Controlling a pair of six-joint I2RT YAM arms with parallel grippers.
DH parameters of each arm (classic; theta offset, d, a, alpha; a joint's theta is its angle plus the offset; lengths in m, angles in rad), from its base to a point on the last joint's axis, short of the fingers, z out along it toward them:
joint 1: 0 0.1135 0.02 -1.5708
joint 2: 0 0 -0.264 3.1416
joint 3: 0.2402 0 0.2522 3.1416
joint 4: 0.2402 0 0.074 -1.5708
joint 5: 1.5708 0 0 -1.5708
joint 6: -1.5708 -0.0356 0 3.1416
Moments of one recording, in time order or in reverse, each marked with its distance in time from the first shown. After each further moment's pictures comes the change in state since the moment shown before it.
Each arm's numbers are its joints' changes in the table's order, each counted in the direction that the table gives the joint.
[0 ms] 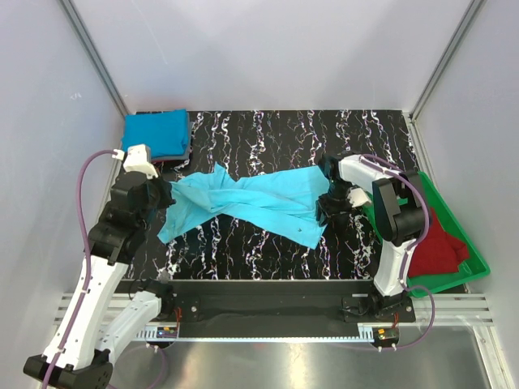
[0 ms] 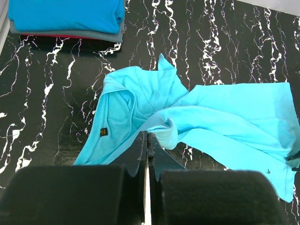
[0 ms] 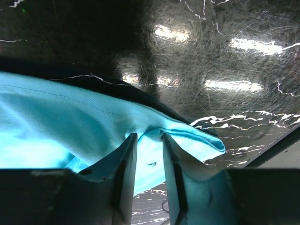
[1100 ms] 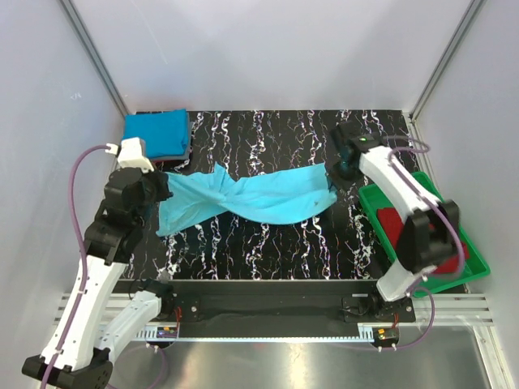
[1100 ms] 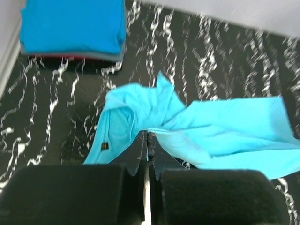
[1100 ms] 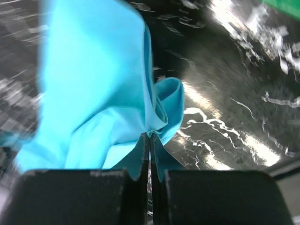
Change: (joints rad) left arm -0.001 0.011 0.038 -0.047 -0.027 -0.020; right arm -0.003 -0.237 0.152 0.006 0.186 0.347
